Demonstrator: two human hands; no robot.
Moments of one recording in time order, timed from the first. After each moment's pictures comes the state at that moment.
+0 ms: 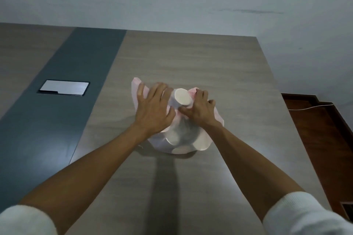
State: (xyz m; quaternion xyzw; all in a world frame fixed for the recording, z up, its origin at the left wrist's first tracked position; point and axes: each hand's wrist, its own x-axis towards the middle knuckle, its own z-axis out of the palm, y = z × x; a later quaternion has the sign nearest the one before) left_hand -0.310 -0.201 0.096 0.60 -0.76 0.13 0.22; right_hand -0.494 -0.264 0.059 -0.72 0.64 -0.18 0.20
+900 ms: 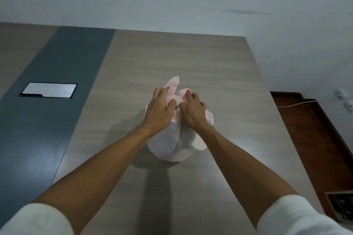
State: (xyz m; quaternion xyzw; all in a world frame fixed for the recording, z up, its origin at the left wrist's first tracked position) left_hand -0.345 -0.215 0.095 0.63 -0.64 -0.22 0.37; right_hand -0.487 -0.261 0.056 -0.71 0.64 -0.23 0.19
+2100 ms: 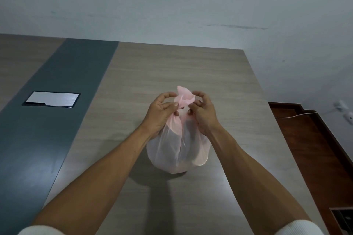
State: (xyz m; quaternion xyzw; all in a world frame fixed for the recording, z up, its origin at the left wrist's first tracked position) left_hand -0.346 -0.226 0.113 0.48 -0.42 -0.58 0.51; right_hand -0.519 -0.264 0.099 -0.41 0.50 -0.48 0.59
